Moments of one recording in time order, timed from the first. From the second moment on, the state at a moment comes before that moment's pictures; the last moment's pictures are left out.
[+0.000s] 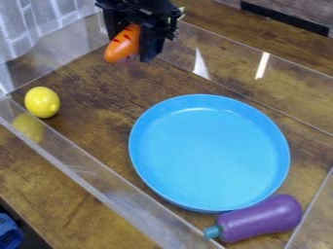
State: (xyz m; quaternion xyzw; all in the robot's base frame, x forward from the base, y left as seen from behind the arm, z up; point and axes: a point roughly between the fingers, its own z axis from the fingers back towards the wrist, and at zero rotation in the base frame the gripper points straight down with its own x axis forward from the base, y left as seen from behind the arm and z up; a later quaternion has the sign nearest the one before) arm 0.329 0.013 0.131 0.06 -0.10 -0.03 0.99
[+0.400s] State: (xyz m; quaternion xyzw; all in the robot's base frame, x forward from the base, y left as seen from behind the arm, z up) arm 0.324 0.000 0.121 0.06 -0.10 -0.05 0.99
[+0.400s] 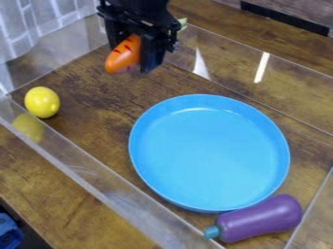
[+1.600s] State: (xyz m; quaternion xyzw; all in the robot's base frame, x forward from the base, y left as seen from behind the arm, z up) arm 0.337 0.057 0.074 0.09 -0.04 -0.03 0.99
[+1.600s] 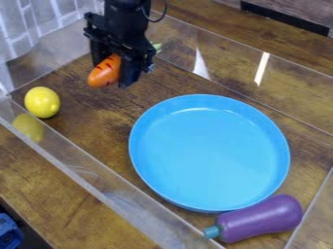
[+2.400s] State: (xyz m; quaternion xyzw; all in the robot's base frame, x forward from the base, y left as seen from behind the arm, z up) arm 0.339 0.082 0.037 0.11 -0.01 -0.02 0.99
